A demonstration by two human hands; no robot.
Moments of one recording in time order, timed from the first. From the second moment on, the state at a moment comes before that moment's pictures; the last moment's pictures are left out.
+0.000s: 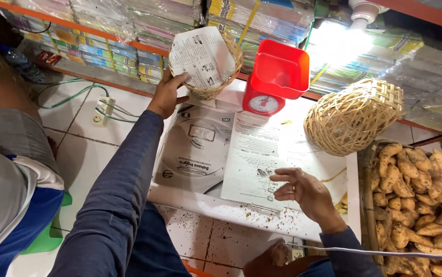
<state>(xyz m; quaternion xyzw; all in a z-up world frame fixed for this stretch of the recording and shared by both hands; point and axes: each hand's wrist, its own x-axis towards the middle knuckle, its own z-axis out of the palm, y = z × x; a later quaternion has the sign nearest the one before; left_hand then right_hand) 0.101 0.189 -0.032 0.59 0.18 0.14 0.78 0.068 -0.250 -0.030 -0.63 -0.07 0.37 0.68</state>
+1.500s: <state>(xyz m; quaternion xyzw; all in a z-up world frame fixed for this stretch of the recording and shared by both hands) 0.017 0.126 -0.030 0.92 0.32 -0.16 0.17 0.206 -0.190 -0.056 -0.95 -0.24 0.17 0.07</state>
